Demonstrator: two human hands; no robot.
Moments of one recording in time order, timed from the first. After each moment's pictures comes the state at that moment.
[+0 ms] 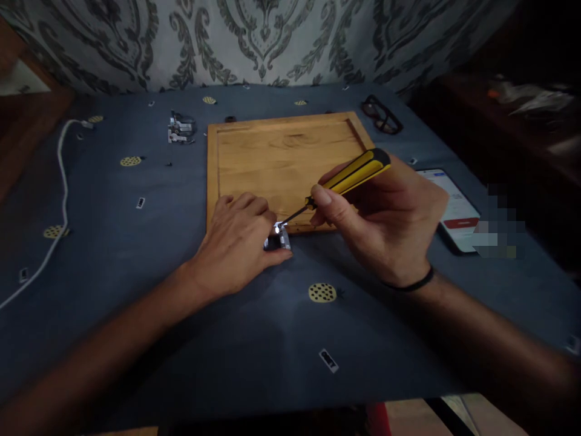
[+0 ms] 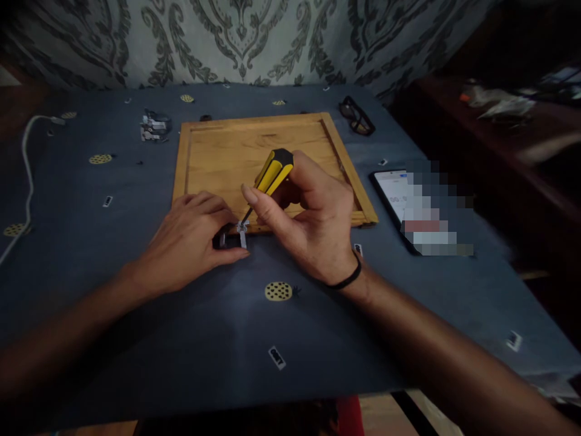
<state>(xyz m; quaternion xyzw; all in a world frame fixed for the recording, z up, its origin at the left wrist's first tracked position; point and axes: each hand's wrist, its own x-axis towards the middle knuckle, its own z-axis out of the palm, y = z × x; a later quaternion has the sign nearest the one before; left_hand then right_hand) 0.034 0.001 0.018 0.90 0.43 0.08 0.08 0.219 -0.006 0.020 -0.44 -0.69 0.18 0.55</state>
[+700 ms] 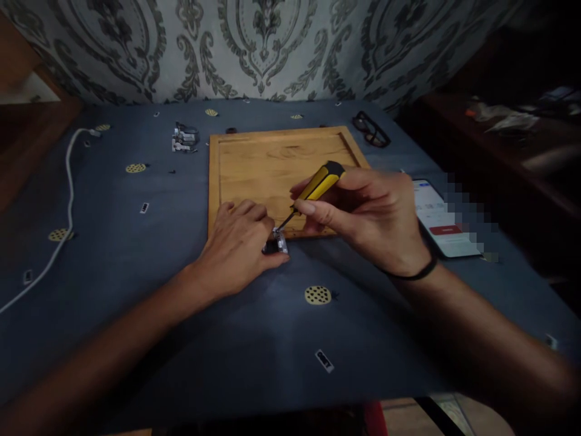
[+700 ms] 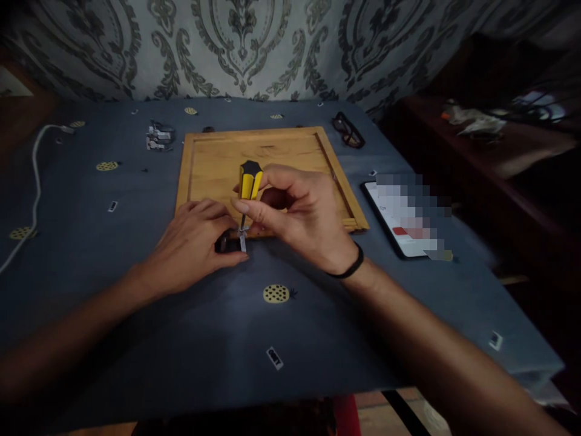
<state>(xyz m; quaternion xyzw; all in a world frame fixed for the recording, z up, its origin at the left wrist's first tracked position) 0.033 0.001 0.015 0.90 0.43 0.10 0.08 0.222 0.006 0.032 -0.37 -0.72 0.30 0.50</state>
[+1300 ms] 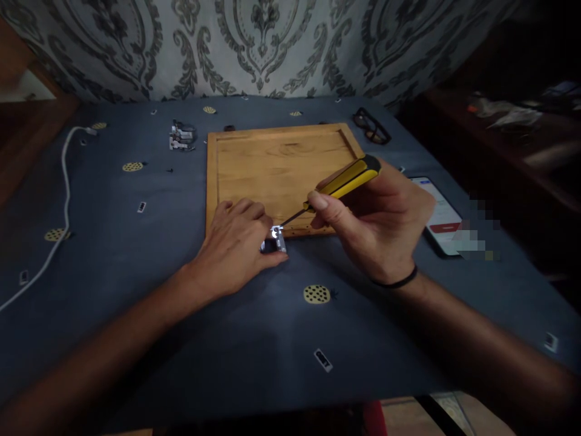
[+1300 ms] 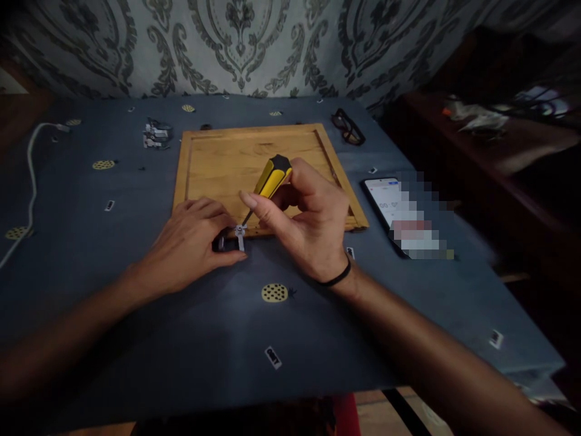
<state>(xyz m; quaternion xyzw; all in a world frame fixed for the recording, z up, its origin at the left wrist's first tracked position) 0.033 0.000 0.015 0.90 0.43 0.10 0.08 0.220 -0.003 0.017 -0.43 -0.66 0.19 0.58</state>
